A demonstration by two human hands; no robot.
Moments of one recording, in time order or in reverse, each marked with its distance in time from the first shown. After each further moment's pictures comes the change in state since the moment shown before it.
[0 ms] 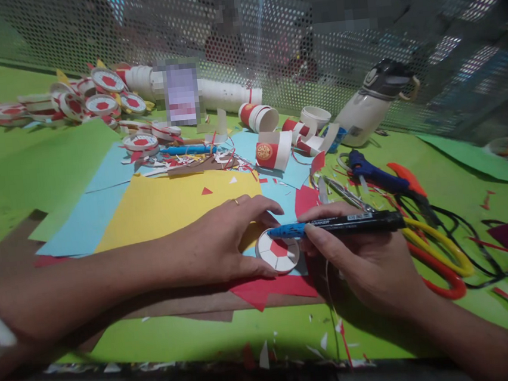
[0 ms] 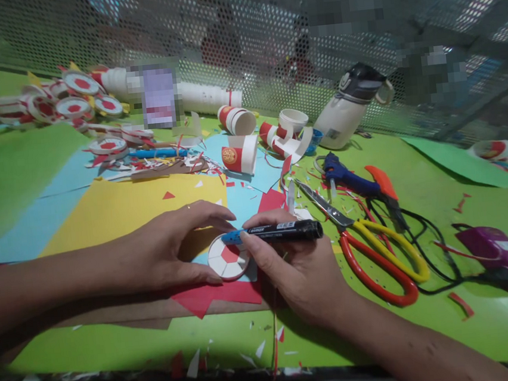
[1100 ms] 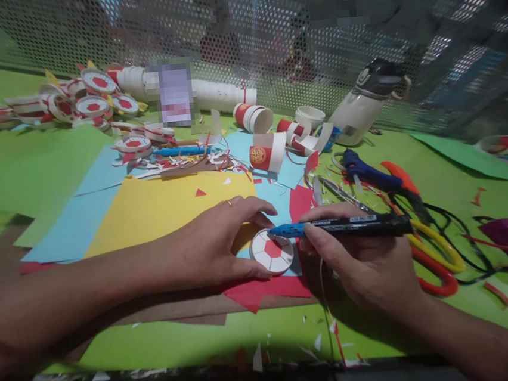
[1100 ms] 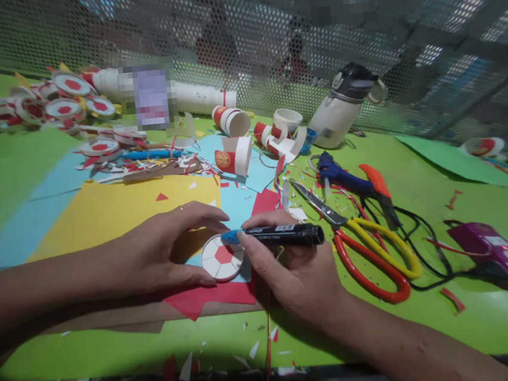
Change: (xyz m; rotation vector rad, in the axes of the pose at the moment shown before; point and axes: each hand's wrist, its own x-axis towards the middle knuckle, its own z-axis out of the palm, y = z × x) left_hand 0.001 0.003 -0.001 -0.015 -0.018 -0.035; right_hand -0.007 0.012 -0.004 -0.197 0.143 -0.148
